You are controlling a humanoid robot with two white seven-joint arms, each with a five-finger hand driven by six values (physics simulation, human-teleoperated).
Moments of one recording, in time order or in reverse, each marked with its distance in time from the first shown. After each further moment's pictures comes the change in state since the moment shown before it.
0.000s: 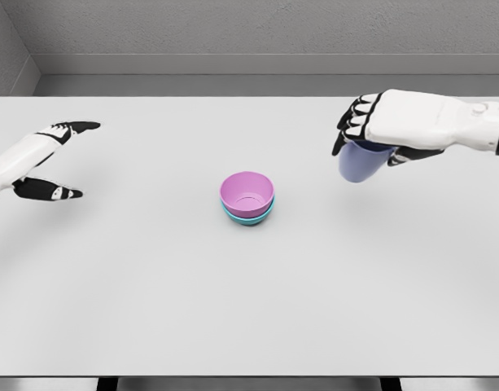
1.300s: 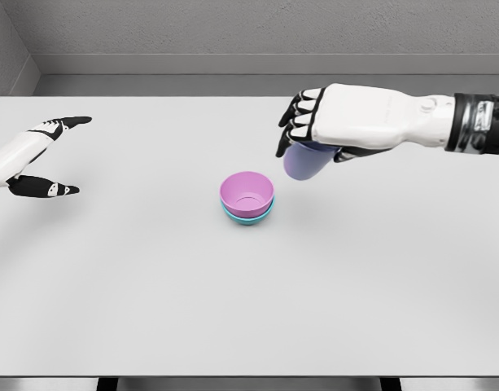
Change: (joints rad) left arm 0.002 -0.026 0.034 0.011 -0.002 0.000 0.000; right arm -0.043 0.146 0.008 -0.054 0.005 -0.006 0.000
